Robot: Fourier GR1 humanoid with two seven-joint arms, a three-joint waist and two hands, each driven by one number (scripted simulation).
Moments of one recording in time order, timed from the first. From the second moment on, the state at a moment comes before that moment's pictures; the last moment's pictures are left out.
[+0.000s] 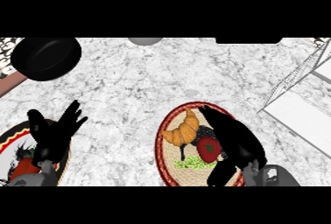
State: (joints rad) left arm -0.05 0.26 -0.01 -1.40 0.21 0.07 0.28; right arm -0.25 -0.27 0.50 -1.81 0.52 0.37 0.80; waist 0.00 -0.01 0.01
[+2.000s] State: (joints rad) left arm -0.03 0.23 0.07 -1.41 0.17 0.02 0.28; right arm -0.17 -0.11 0.46 -1.58 0.79 0.21 0.49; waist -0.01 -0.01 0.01
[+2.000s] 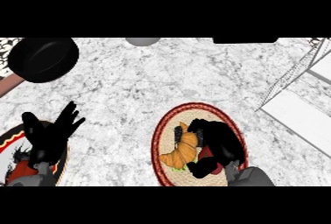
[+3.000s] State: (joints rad) left arm -0.01 0.21 0.06 -1.43 0.17 0.02 0.28; right arm -0.38 -0.01 0.28 -2.21 1.28 0.22 1.13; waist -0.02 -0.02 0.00
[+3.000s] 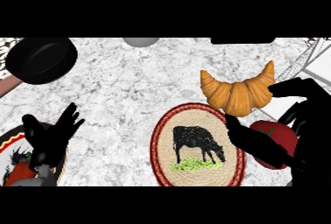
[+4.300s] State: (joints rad) left arm -0.03 0.21 0.07 -1.41 0.15 0.02 0.26; right arm -1.01 -0.29 -0.55 -2.00 1.12 0.74 0.89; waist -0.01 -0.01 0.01
